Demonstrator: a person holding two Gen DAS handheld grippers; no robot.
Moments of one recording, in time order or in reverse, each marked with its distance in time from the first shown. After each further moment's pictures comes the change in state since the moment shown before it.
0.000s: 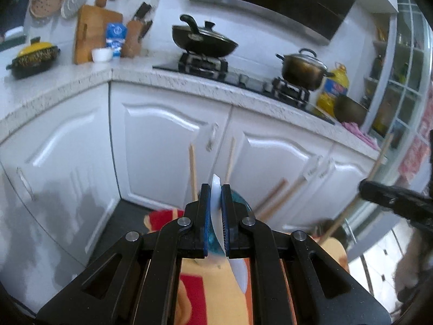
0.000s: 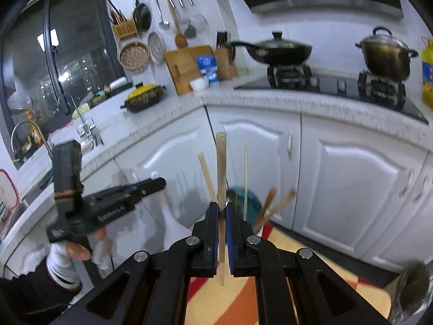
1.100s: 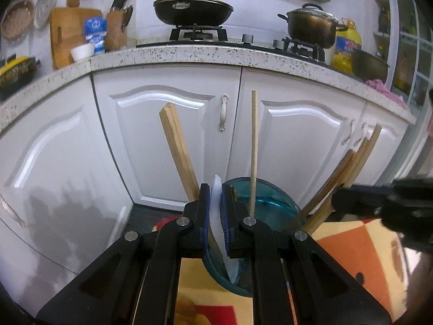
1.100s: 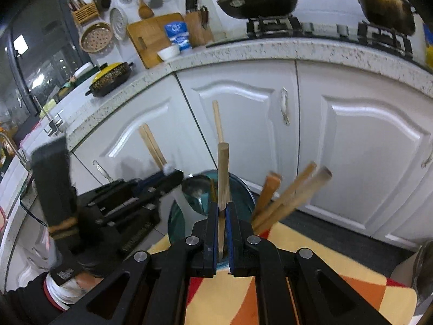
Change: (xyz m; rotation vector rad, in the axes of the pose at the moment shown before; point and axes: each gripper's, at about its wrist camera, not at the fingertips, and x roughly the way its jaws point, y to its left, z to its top) left arm 0.118 0.000 -0.023 0.140 0.098 0.072; right arm 0.135 -0.045 -0.022 0.126 0.159 -0.047
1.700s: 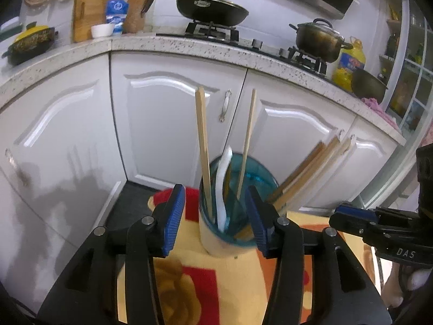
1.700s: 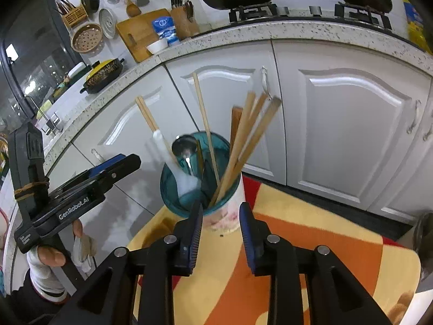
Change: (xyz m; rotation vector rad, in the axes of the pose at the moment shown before) left arm -0.057 0.003 -0.026 -0.122 0.033 -0.019; right arm -0.032 -0.013 -0.049 0.057 0.041 -0.019
